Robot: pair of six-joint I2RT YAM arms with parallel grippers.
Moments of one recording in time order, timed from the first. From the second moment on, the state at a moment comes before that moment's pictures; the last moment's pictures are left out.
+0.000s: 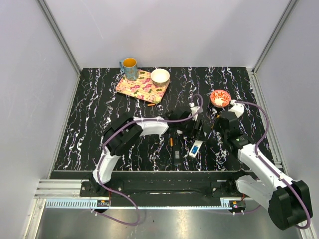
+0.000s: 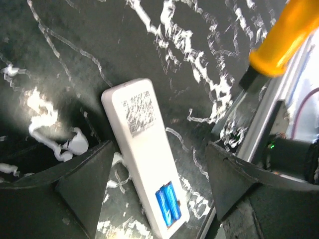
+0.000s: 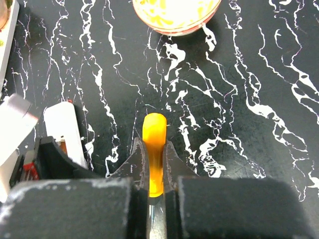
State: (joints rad) left arm -0.90 2.16 1.41 0.09 0.49 -0.58; right arm 0.34 0.96 0.54 -0.12 0.40 0.54
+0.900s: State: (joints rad) left arm -1.23 1.97 1.24 -0.15 -0.24 -0.37; right arm 0.33 0.97 0.55 -0.06 0.34 0.50
